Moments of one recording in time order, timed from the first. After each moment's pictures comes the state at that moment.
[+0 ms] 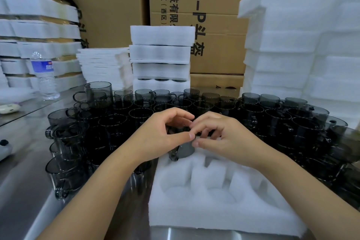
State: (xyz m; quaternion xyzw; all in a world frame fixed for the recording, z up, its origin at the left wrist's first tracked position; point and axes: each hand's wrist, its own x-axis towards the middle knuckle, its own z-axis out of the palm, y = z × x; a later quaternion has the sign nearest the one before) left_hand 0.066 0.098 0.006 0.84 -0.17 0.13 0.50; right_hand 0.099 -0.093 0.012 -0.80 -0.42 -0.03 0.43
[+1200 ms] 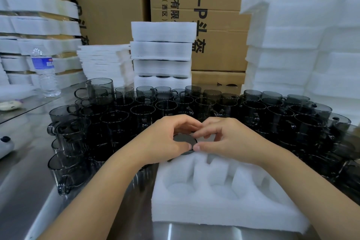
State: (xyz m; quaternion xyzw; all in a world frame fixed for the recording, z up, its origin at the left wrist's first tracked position) left_hand 0.063 0.094 0.002 0.87 -0.19 0.06 0.45; right_hand 0.108 -0.093 0.008 -0.87 -0.37 -0.01 0.33
